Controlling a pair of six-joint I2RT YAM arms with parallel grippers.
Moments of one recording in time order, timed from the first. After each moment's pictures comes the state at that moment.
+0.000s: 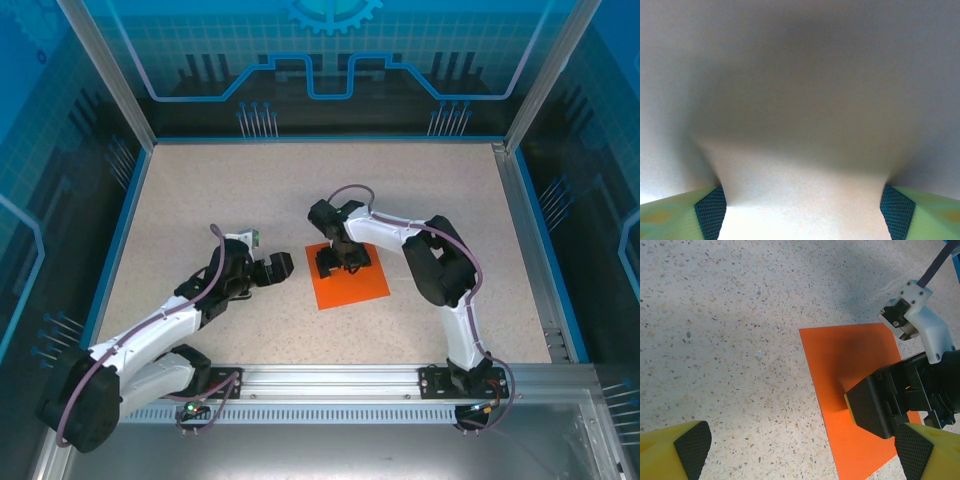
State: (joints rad) left arm -0.45 1.01 0.45 -0.10 0.07 -0.69; right arm 0.73 2.12 1.52 -0.97 0.00 0.49
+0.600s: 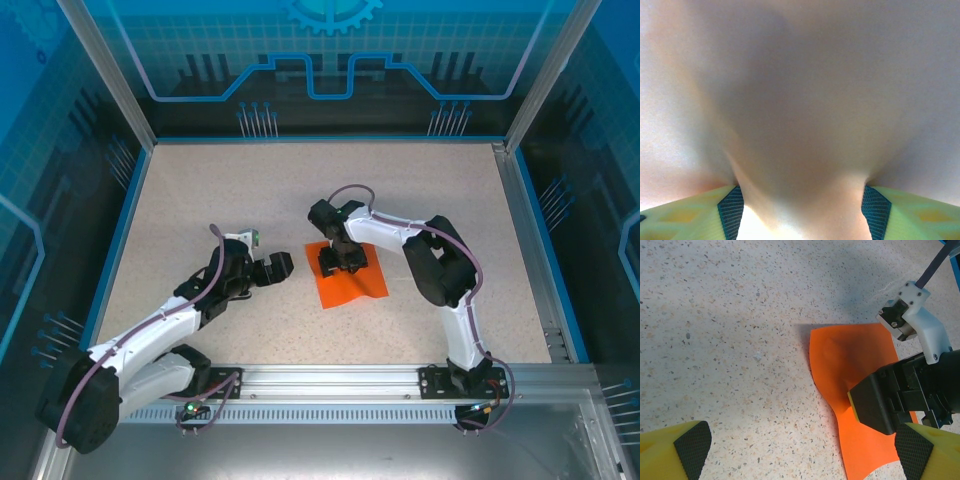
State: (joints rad) left arm -0.45 1.00 0.45 -0.10 0.07 -0.69; right arm 0.73 2.11 1.52 -0.97 0.00 0.49
